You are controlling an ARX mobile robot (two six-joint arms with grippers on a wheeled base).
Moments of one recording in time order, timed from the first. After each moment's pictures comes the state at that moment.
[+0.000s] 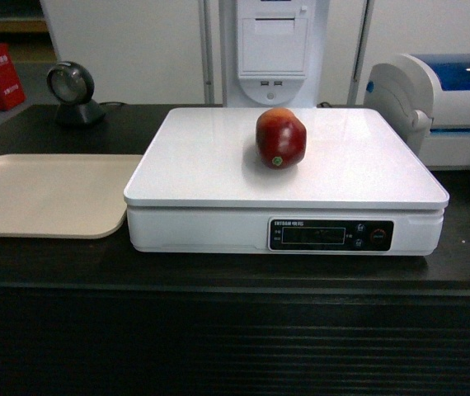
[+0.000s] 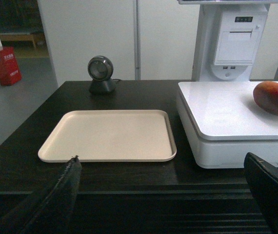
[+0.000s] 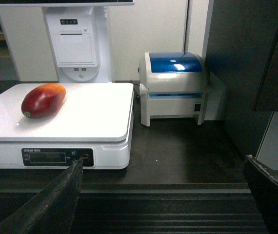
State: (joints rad) left arm 0.00 0.01 0.01 0.00 0.00 -0.01; right arm 0.00 0.00 0.01 0.00 0.00 0.00
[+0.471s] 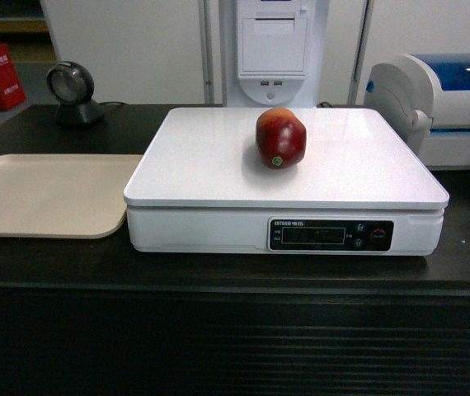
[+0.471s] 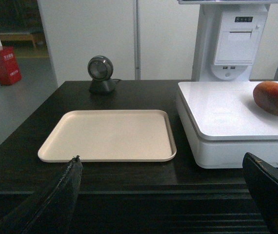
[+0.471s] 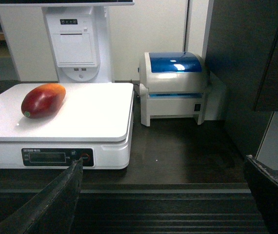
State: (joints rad) left arm 0.00 0.01 0.01 0.00 0.00 -0.01; right arm 0.00 0.00 0.01 0.00 0.00 0.00
